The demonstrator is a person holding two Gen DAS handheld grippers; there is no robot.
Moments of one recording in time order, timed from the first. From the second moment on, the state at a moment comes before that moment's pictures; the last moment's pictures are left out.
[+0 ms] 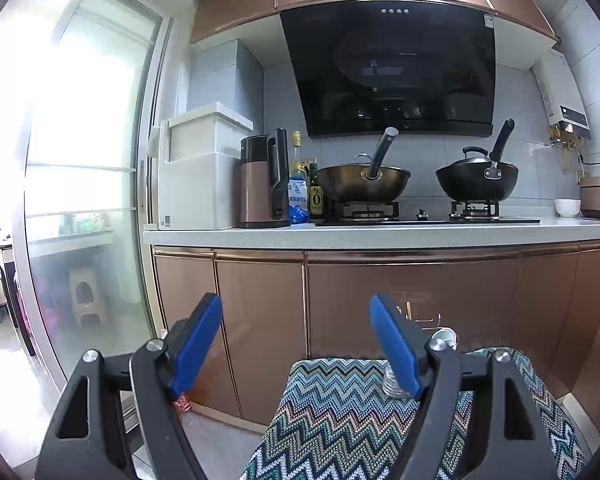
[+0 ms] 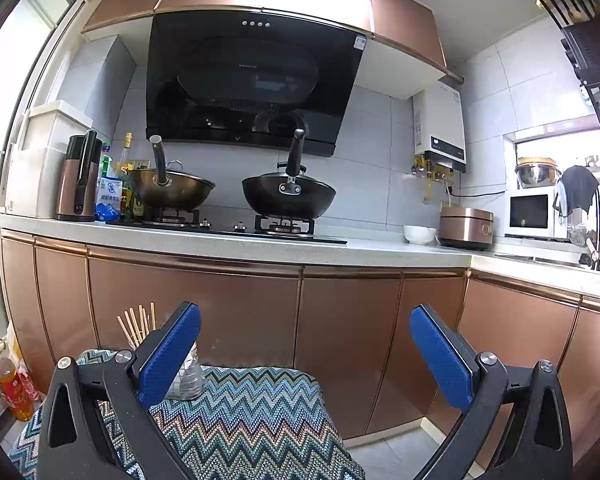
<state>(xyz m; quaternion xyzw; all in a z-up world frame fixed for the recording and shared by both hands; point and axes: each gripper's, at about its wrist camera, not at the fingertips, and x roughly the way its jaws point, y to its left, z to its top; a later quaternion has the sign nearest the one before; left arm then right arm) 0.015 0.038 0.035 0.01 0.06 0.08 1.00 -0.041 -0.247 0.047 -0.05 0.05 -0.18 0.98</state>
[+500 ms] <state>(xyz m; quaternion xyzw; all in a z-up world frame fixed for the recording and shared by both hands) 0.014 0.038 0.034 0.02 0.06 0.07 1.00 -0.041 -0.246 0.046 -0.05 0.05 -0.18 0.98</state>
